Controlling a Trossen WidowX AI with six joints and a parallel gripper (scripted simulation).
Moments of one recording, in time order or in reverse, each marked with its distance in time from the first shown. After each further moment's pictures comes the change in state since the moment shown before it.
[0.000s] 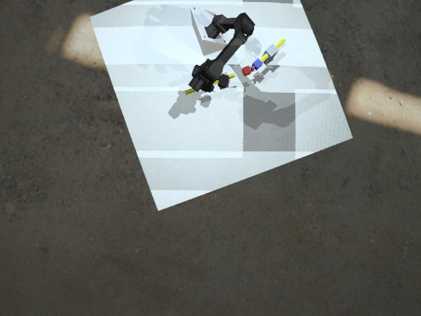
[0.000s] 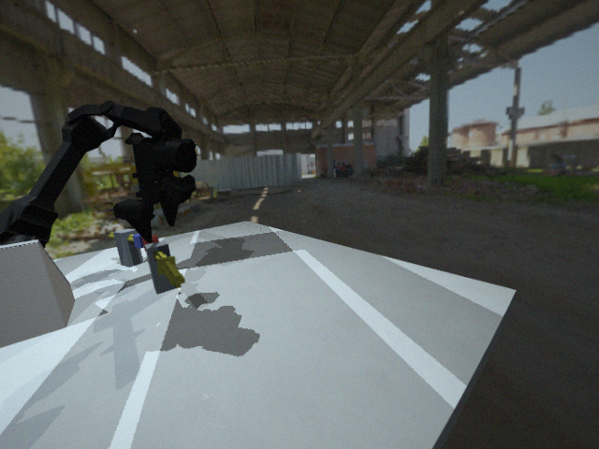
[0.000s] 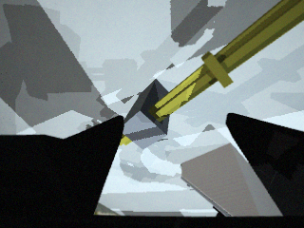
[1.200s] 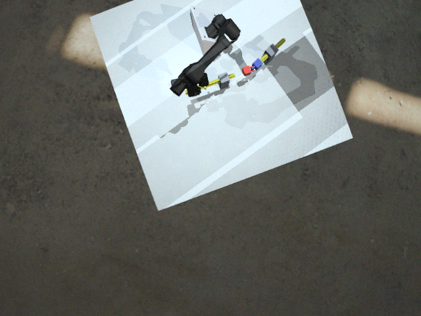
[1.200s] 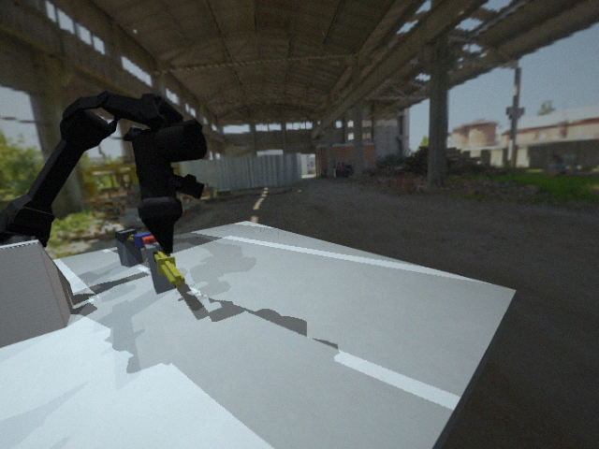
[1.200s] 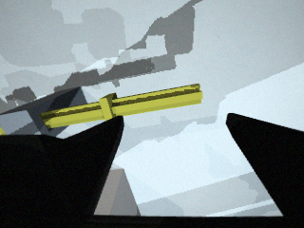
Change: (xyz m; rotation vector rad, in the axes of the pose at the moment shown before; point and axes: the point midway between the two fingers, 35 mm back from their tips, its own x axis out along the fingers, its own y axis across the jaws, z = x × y) arm -0.024 -0.090 0.073 -0.592 -0.094 -0.206
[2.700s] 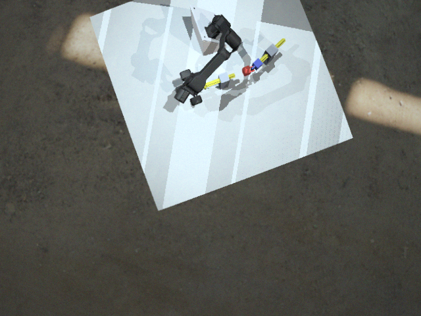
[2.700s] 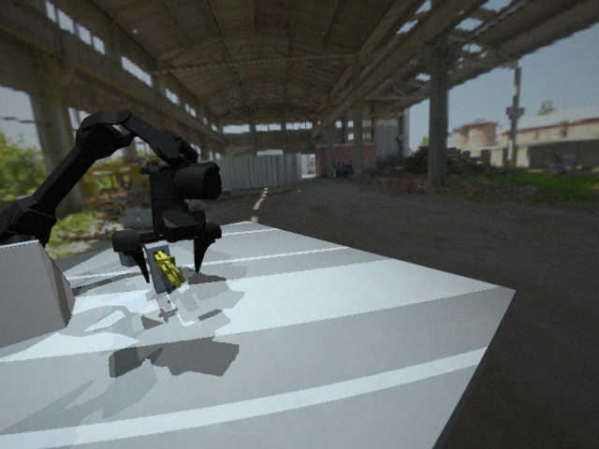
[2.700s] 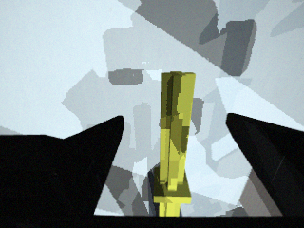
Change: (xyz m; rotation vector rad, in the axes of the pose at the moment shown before) arm 0.063 0.001 0.003 1.392 0.070 -0.071
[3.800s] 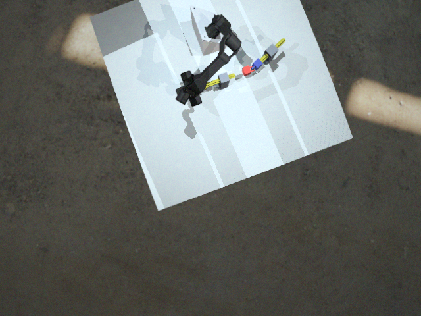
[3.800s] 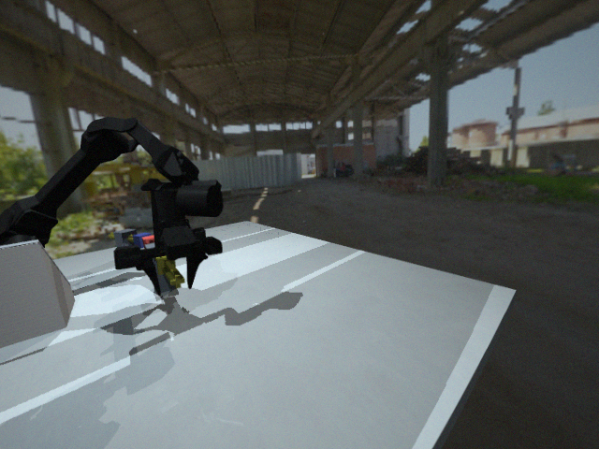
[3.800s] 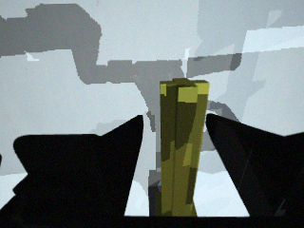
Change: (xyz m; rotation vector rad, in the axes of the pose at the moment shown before) arm 0.031 0.000 0.000 0.023 -0.002 -0.006
